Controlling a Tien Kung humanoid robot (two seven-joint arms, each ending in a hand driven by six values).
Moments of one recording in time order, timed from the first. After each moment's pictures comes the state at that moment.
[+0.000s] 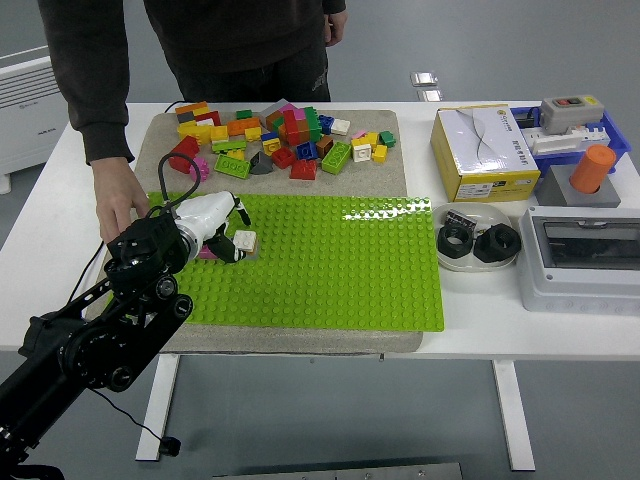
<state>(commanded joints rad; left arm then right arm) -0.60 0.10 -0.91 -1.13 2.07 -0.19 0.46 0.04 -0.09 2.18 0.18 -2.09 0.11 -0.15</state>
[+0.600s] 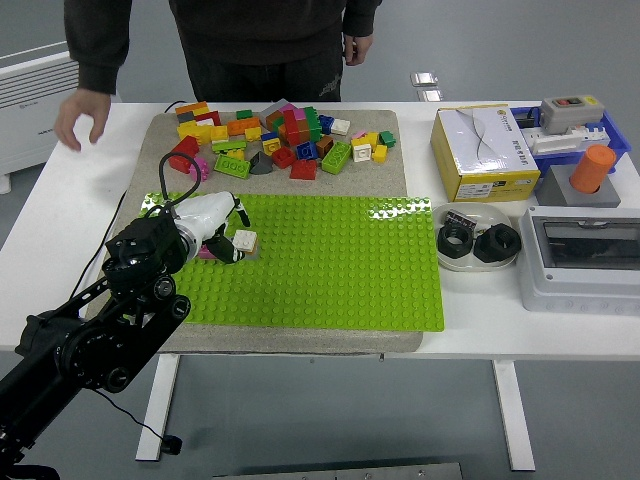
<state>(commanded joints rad) -0.59 0.10 -0.93 -1.16 2.08 -0.20 0.46 0.03 -0.10 2.19 0.18 -2.10 0.11 -0.15</state>
